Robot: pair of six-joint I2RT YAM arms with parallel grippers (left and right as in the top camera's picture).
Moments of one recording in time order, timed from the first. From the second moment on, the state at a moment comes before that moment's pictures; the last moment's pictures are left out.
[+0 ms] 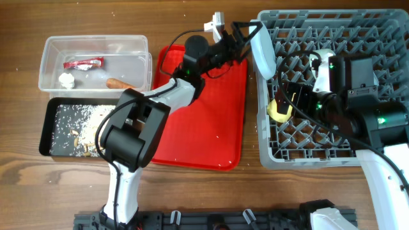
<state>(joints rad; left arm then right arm) -0.49 2.18 1.33 0.89 0.62 -1.49 0.16 1.18 1.36 -1.19 -0.13 0.35</state>
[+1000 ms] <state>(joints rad) -0.27 0.62 1.34 -1.08 -0.30 -0.51 0.16 0.86 1.36 -1.08 -0.34 0.34</state>
